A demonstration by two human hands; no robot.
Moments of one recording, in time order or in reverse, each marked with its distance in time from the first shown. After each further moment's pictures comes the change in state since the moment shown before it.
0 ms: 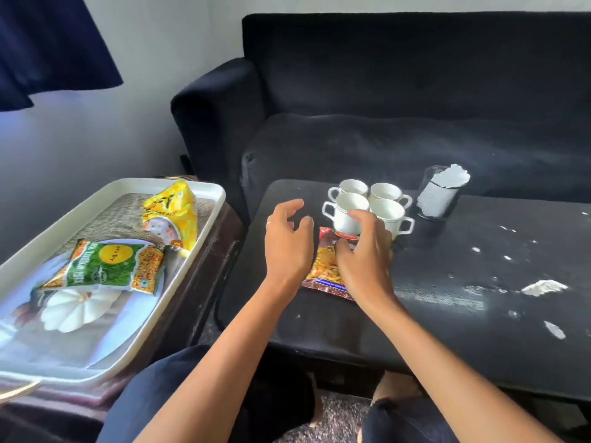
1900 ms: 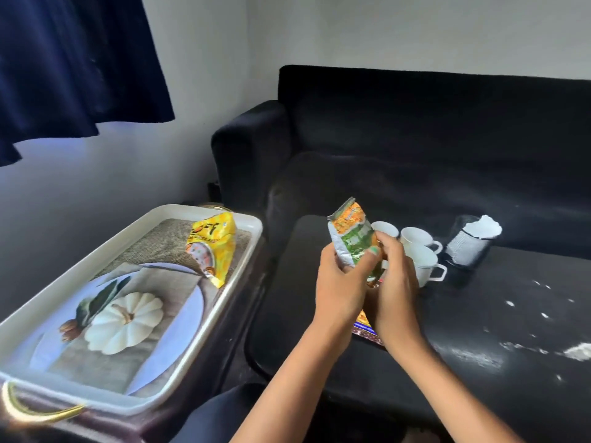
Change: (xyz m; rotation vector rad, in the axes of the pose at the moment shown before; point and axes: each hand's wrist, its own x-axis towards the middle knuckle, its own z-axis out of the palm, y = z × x) left_hand -0.023 0.027 -0.017 -0.431 -0.213 -0.133; right_hand -0.003 -0.028 0.008 0.141 0.047 -0.238
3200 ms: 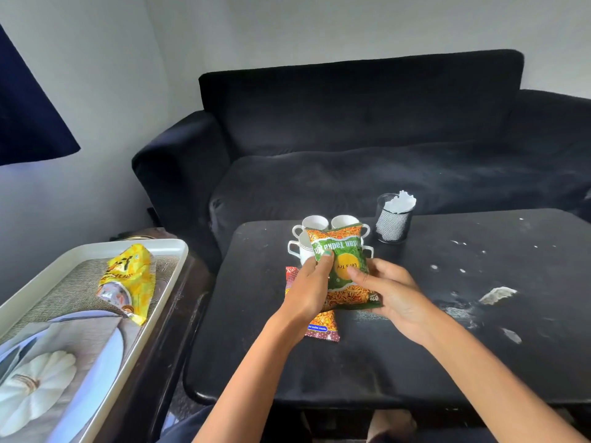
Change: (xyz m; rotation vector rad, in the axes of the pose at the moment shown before) left_hand 0.020 -0.026 0.055 0.320 -0.337 -0.173; right_hand 0.017 0.074 -0.103 0.667 -0.348 0.646
